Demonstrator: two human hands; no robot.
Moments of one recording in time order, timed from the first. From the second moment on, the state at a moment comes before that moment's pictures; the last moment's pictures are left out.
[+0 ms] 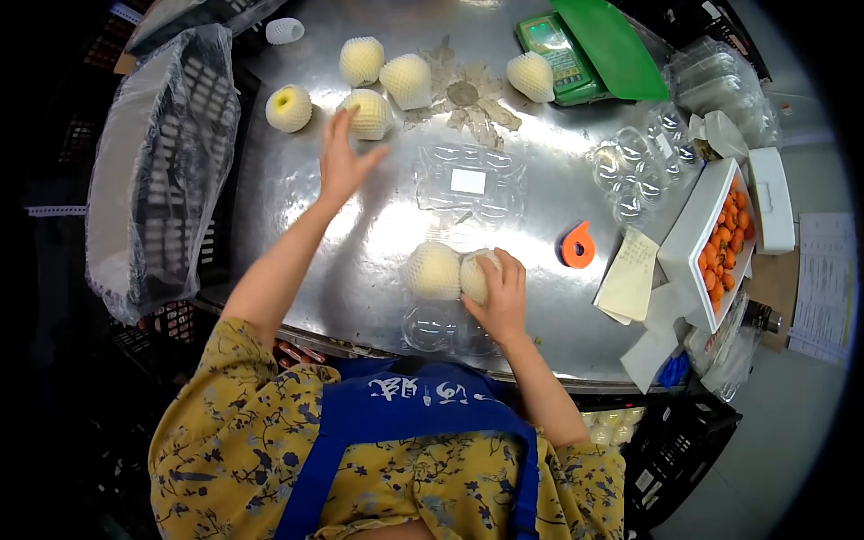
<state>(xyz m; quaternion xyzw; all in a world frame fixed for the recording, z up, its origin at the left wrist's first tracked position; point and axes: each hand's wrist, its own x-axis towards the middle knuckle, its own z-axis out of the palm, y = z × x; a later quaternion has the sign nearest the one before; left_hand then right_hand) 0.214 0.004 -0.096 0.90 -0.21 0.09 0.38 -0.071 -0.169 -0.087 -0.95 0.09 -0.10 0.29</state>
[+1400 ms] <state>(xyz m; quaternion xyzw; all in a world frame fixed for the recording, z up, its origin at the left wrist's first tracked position) -0.026 0.012 -0.007 0.48 0.06 -0.41 0.77 -0.089 -0.126 -0.029 -0.76 0.10 -0.15 0.62</state>
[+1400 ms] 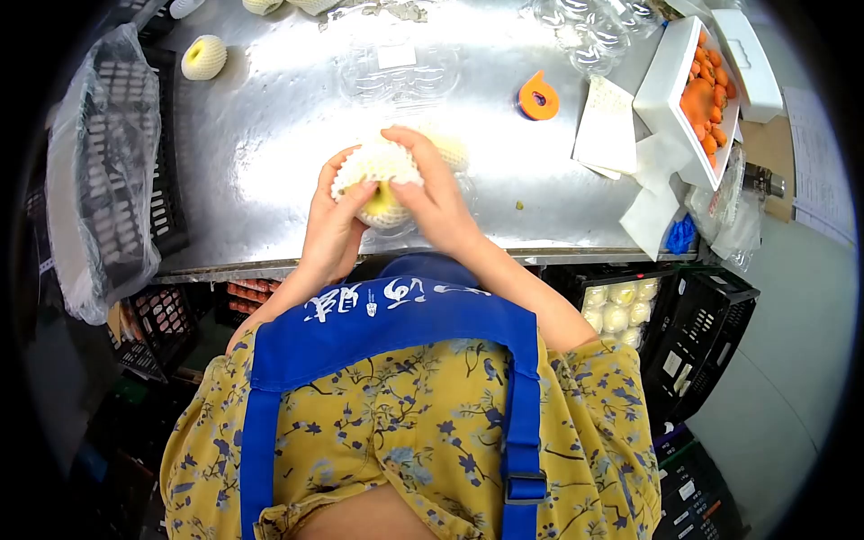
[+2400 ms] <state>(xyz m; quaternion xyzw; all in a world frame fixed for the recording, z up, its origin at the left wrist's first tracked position) -0.019 0.020 0.003 0.34 -0.06 -0.57 0.74 -0.112 -0.147 0.011 -0.77 0.03 -0.17 0.61</state>
